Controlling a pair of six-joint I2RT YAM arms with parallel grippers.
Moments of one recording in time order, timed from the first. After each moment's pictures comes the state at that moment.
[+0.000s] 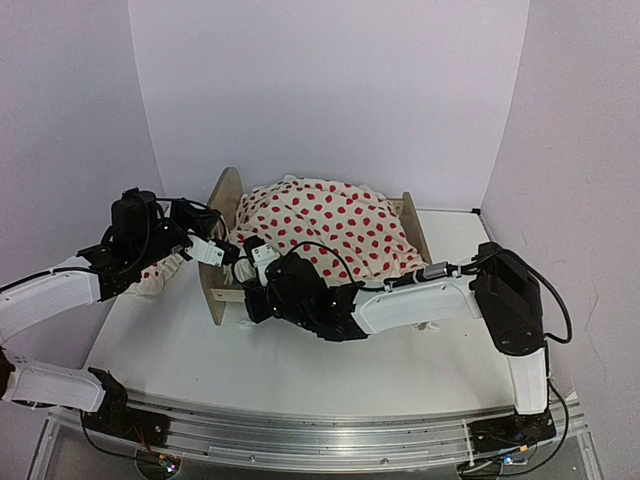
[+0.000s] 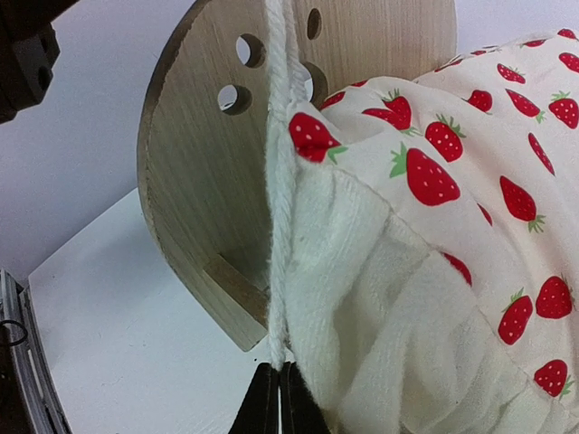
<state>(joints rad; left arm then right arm) -0.53 1.11 0.77 0.17 0.02 1.84 1.19 2.13 1.51 0.26 0.31 0.32</state>
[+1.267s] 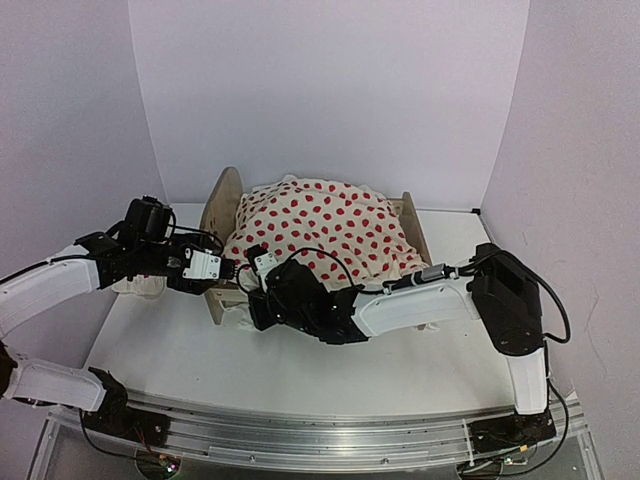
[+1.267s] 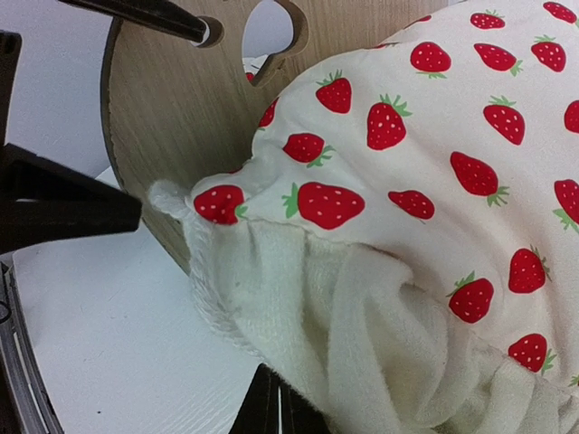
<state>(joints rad) -0.52 1.13 0.83 -0.35 0.18 1.31 1.19 2.13 1.48 0.20 0.32 0.35</state>
